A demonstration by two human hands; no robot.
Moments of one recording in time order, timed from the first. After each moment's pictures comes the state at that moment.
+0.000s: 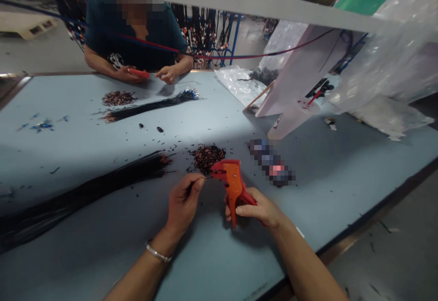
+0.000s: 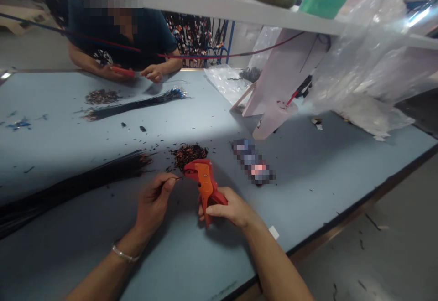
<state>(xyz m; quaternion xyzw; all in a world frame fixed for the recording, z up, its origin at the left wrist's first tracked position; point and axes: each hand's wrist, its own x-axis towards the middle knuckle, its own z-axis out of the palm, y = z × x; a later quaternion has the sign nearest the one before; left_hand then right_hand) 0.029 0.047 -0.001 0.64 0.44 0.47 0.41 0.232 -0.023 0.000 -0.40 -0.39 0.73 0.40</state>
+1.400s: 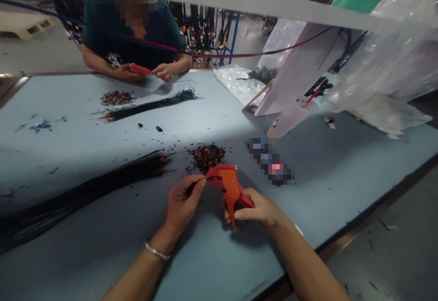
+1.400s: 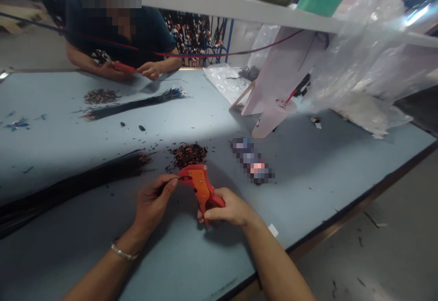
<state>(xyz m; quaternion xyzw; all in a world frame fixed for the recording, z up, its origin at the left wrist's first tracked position) 0.029 0.047 -0.007 0.64 0.43 0.49 0.42 0.234 -0.023 -0.002 -0.39 -0.43 0.73 0.37</state>
